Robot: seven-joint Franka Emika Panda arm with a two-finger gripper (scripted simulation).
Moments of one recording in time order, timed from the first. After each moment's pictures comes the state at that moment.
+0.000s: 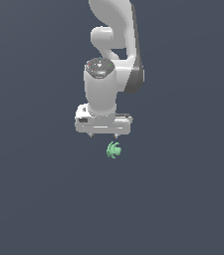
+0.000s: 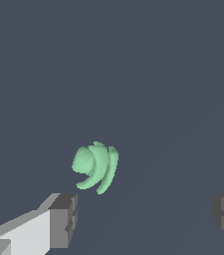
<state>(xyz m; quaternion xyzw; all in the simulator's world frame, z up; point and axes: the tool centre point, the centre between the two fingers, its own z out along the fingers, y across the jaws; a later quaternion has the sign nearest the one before) 0.001 -0.031 0.171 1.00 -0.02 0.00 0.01</state>
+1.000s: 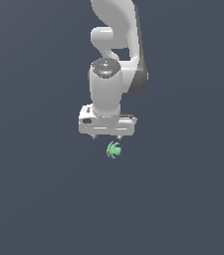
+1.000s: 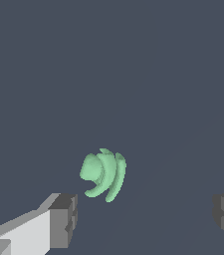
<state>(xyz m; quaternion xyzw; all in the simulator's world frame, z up) 0.009 -0.019 0.172 1.00 -0.02 0.02 0.01</state>
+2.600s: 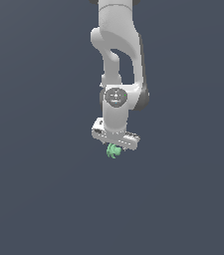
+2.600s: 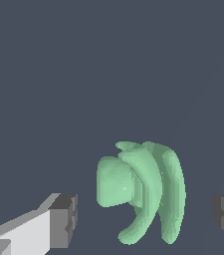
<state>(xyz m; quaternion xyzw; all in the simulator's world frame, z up) -0.009 0.014 0.078 0.99 -0.17 0.00 0.00</state>
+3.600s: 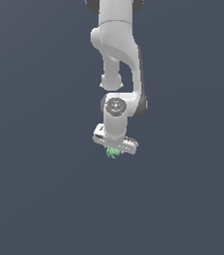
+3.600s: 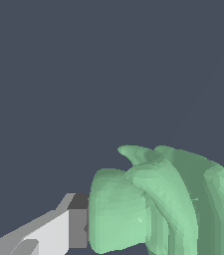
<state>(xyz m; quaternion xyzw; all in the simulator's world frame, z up) -0.009 0.014 0.040 0.99 -0.17 0.00 0.00</state>
